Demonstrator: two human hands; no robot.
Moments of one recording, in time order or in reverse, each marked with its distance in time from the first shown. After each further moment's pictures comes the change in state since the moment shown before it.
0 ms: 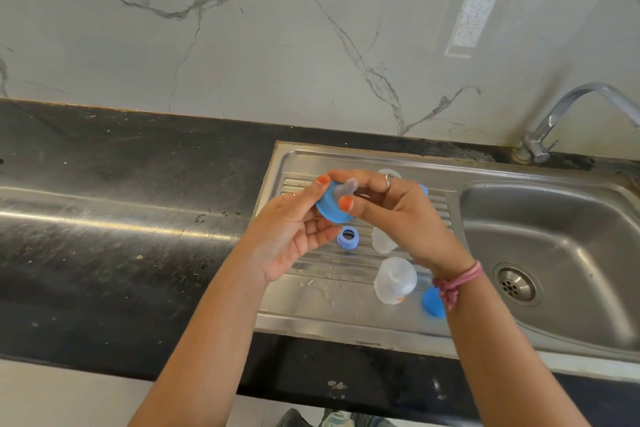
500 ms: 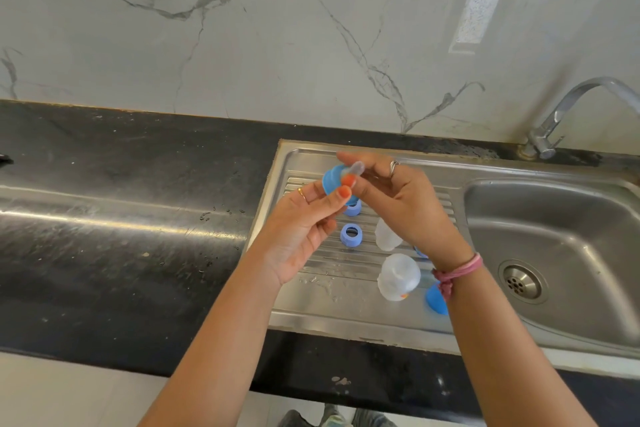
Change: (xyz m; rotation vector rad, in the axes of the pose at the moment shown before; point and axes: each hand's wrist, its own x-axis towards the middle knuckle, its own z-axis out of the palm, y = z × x) left_hand 0.001 -0.009 0.007 -0.041 -0.107 0.129; right_hand 0.005 -0.007 0.001 -0.253 0.145 -0.097
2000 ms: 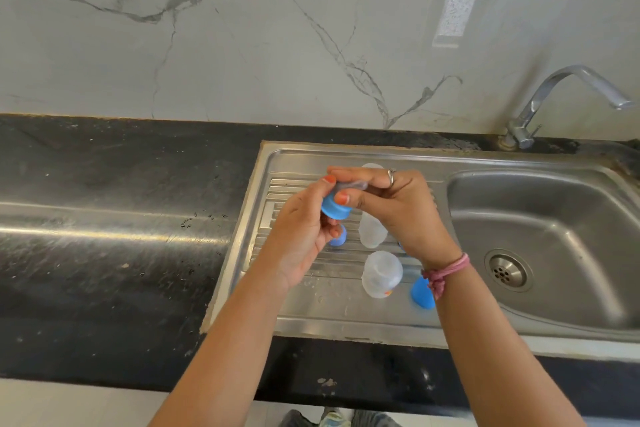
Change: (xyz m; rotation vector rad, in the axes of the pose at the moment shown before) left_hand 0.015 -0.017 0.033 0.131 0.127 0.034; right_hand -0.012 0.007 -0.017 0.271 0.043 0.062
